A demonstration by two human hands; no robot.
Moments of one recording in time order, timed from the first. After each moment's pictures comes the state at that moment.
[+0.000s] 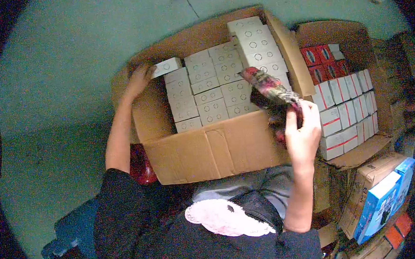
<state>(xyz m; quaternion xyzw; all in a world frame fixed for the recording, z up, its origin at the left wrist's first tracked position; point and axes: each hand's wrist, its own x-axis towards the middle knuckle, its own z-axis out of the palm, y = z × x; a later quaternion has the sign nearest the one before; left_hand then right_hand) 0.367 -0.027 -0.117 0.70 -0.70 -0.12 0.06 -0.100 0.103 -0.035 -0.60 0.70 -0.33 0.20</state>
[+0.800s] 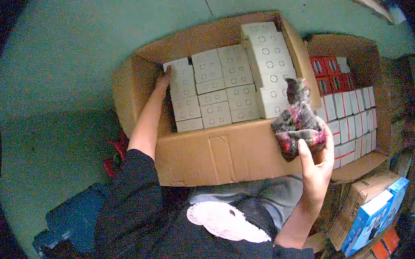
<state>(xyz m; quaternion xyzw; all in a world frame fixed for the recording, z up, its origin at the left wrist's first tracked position) 0.365 -0.024 -0.252 0.83 -0.30 -0.35 0.33 -0.108 0.131 0.004 -0.41 0.58 -0.49 0.51</state>
